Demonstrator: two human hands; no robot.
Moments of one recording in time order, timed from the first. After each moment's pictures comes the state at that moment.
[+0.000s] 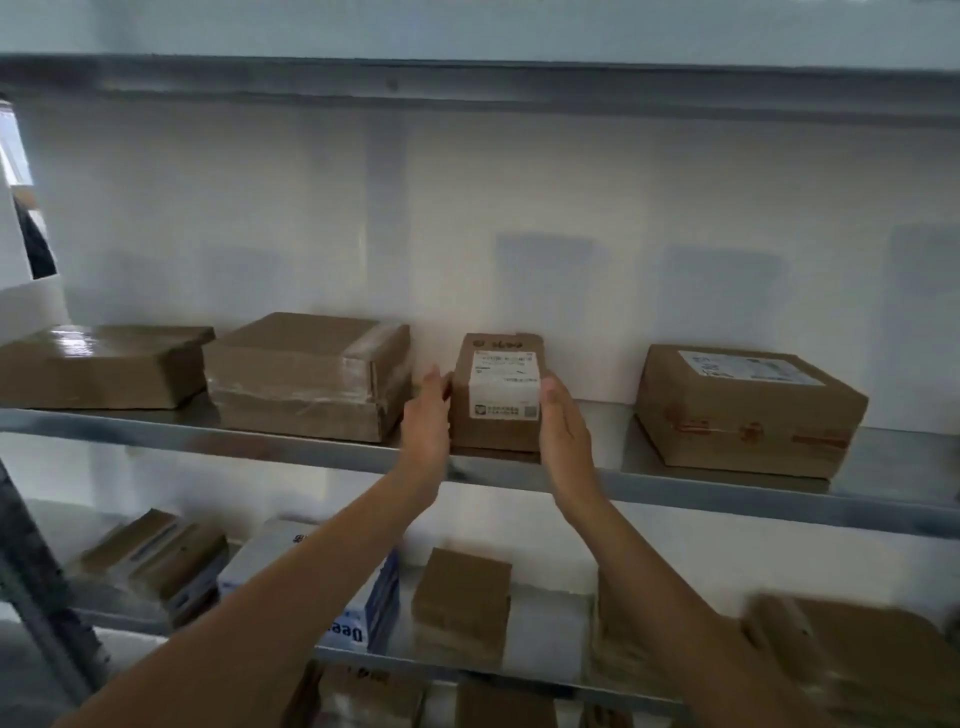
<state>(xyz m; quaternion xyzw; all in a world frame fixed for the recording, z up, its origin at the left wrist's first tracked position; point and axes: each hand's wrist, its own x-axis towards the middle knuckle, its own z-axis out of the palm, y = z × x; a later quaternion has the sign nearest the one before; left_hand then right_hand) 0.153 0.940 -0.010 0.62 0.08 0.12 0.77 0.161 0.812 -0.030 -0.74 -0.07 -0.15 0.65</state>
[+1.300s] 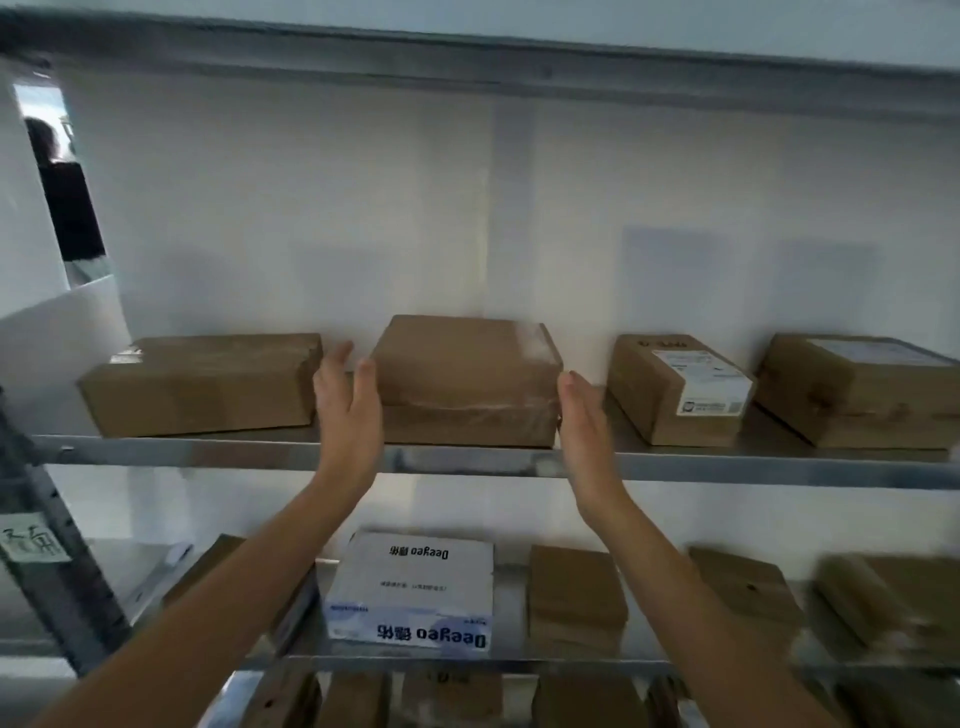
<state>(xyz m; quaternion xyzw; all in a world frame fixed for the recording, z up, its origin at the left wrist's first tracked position) 0.160 1.207 -0.017 0.72 0.02 0.30 0.63 0.139 1.004 -0.021 -0.74 0.01 -0.16 0.65</state>
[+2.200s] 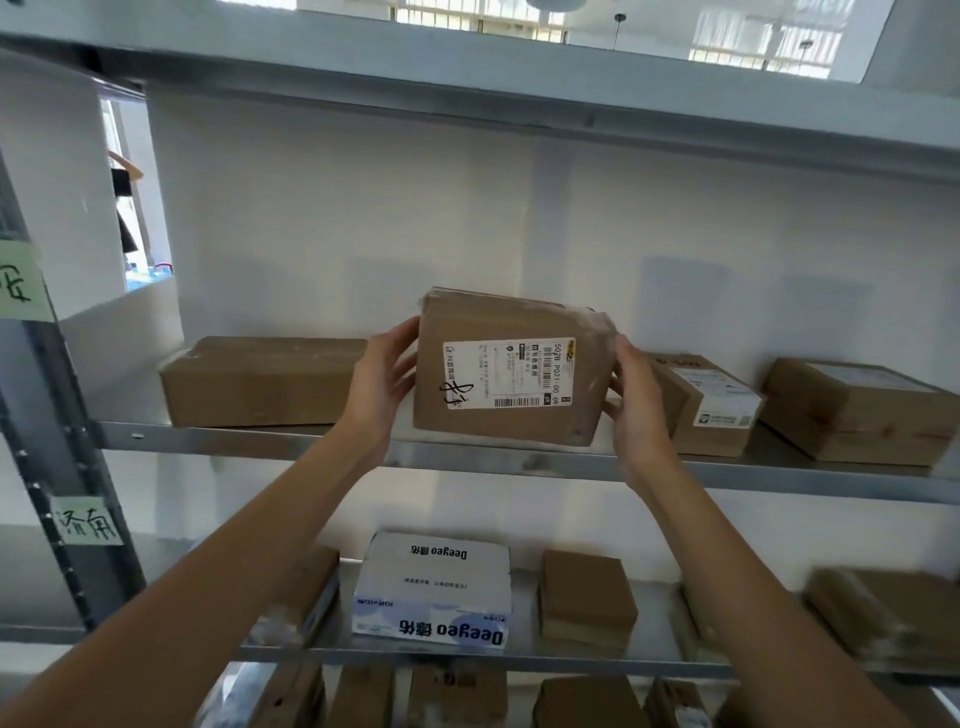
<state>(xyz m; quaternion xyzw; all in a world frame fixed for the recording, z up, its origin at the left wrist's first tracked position) 0.156 1.256 0.015 0.57 -0.13 0.10 0.80 0.125 1.017 0.027 -0.66 -0.02 -0.20 0.72</state>
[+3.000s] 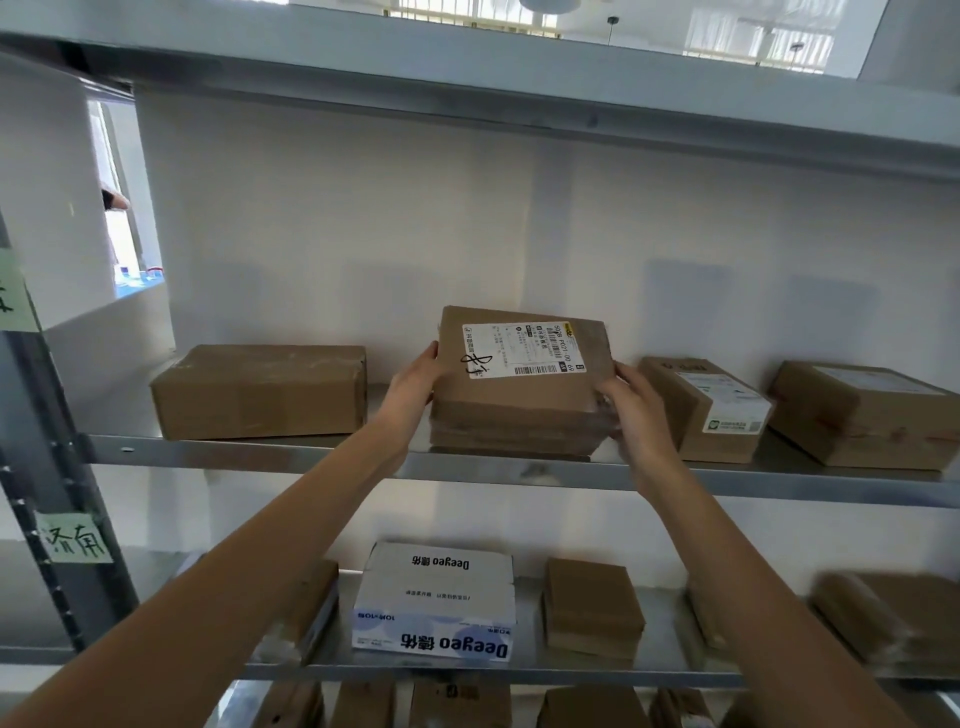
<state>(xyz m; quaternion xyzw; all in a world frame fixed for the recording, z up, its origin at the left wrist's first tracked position) 0.176 1.239 0.012 0.69 -0.08 0.03 0.72 0.158 1.000 0.006 -0.72 0.02 -0.18 0.67</state>
